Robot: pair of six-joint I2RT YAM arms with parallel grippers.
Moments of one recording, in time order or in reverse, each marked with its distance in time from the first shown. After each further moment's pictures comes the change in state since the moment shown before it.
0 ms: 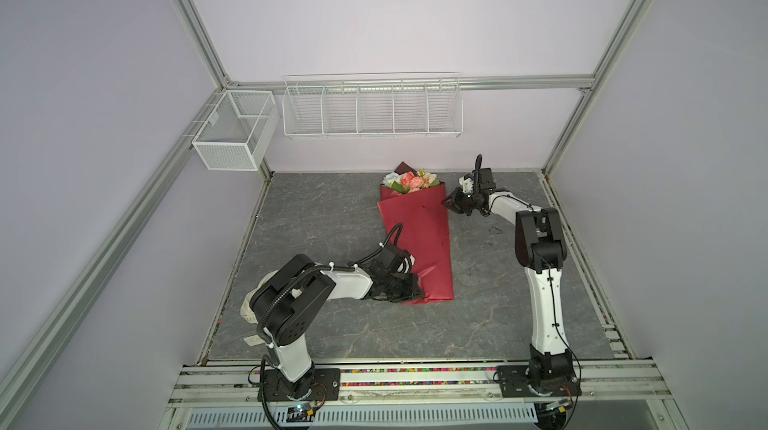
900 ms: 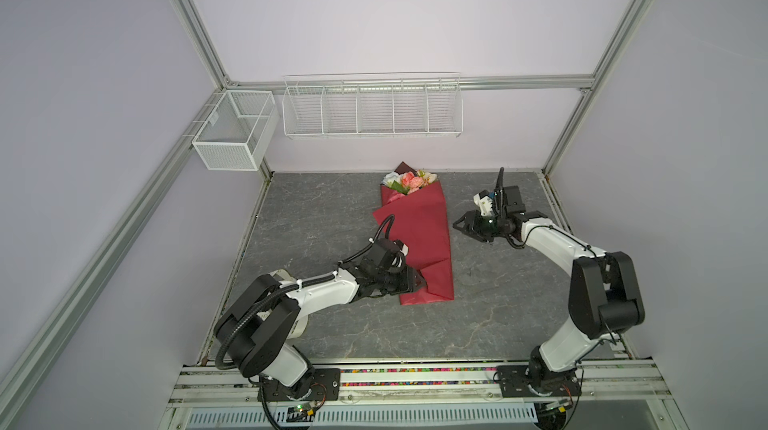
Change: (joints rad) left arm 0.008 -0.264 -0.018 -0.117 -0.117 -0.005; right arm 0.062 -0.790 -0.789 -0.074 0.016 -0.132
